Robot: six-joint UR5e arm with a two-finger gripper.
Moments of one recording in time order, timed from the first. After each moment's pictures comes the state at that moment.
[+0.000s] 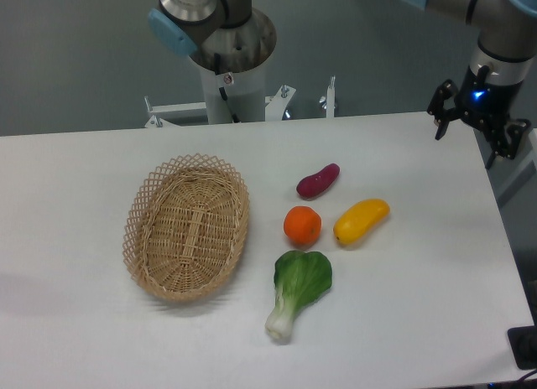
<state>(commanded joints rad) 2.90 -1.85 -1.46 -1.27 1.45 1.72</state>
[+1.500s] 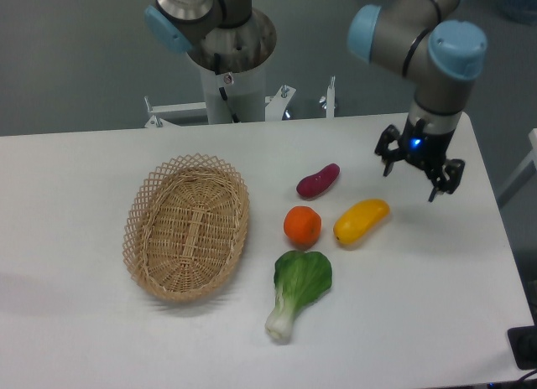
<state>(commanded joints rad) 2.77 -1.89 -1.78 -0.93 1.44 1.40</state>
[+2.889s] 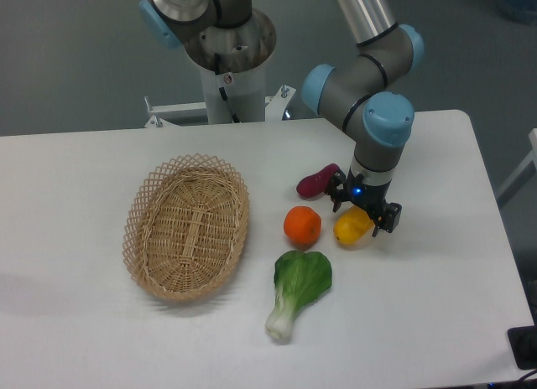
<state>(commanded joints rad) 2.71 -1.97 -1.90 -0.71 1.46 1.40</state>
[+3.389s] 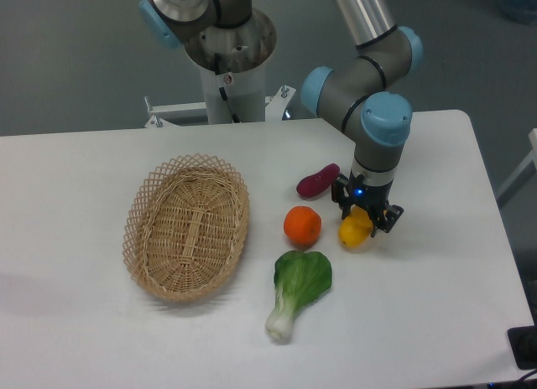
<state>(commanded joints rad) 2.71 -1.97 -1.91 -0.70 1.48 1.40</state>
